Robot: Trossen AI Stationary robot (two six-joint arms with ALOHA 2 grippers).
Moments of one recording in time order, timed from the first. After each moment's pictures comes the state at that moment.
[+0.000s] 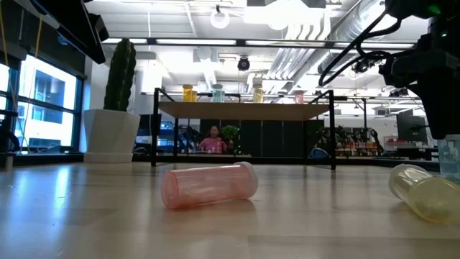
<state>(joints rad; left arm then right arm) -0.33 1.15 0.91 -0.80 -0.28 -0.65 0.37 1.19 0.70 -0.98 0.09 1.46</state>
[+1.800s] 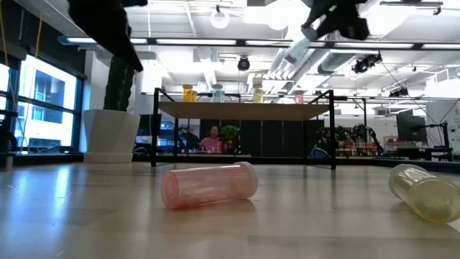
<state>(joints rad) -0.12 1.15 0.91 -0.80 -0.56 -0.33 0.05 1.19 1.16 -0.76 0.14 0.82</state>
